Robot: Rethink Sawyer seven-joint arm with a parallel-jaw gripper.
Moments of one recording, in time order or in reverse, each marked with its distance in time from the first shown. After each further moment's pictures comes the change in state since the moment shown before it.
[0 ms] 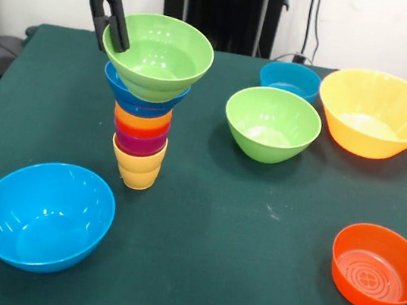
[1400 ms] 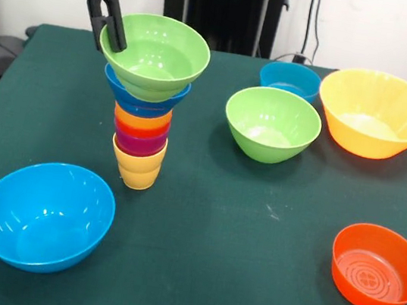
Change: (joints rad) arm -0.004 0.000 -0.006 0.005 0.000 0.000 0.000
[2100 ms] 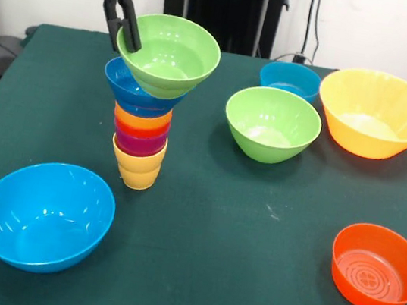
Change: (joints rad) arm -0.008 -0.005 -0.004 0.057 0.000 0.000 0.000
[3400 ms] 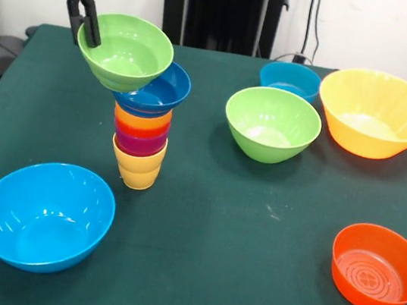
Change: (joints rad) arm -0.077 0.001 -0.001 0.029 -0.122 0.000 0.000
